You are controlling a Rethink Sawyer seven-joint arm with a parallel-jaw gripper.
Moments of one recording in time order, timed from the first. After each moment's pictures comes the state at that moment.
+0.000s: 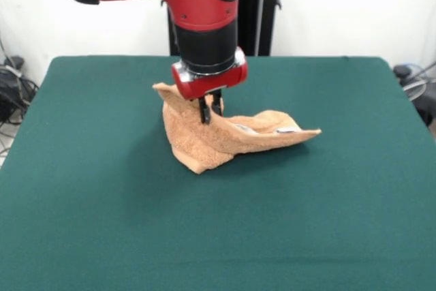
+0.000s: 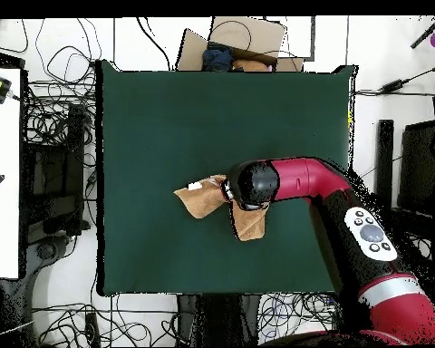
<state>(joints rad) -0.67 -0.57 0.53 1.66 -0.58 0.76 1.44</state>
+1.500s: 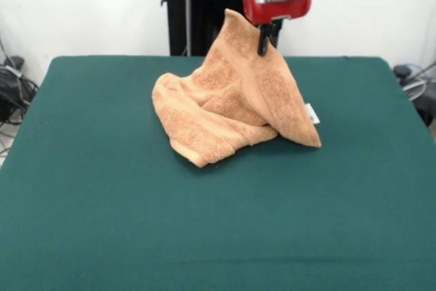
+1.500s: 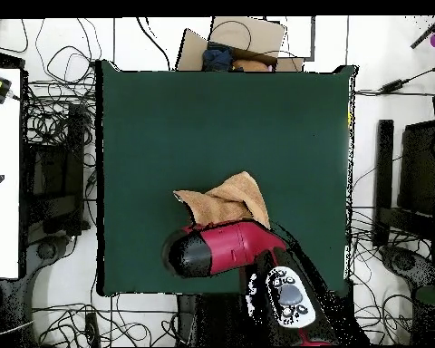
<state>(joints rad) -0.34 -0.83 0.23 2.06 -0.44 0.44 1.61</state>
